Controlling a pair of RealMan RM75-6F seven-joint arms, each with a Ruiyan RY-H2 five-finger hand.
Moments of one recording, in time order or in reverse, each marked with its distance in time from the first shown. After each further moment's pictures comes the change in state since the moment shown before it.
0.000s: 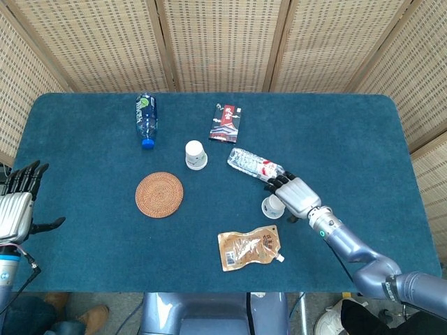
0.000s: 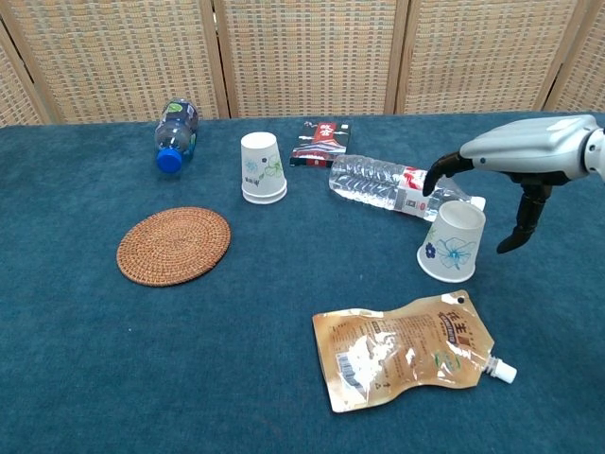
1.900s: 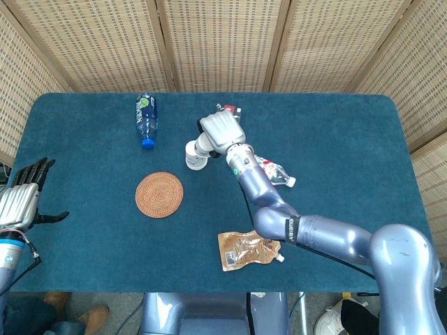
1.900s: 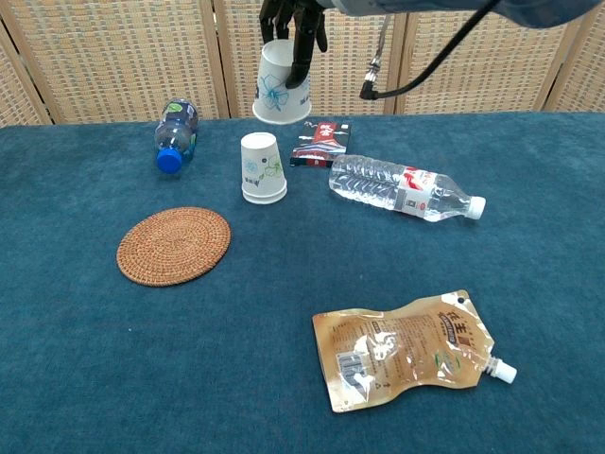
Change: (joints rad) left arm -0.035 0.009 -0.090 0.065 -0.116 -0.217 -0.039; right arm 0.641 -0.247 0.213 0.270 0.884 0.051 -0.434
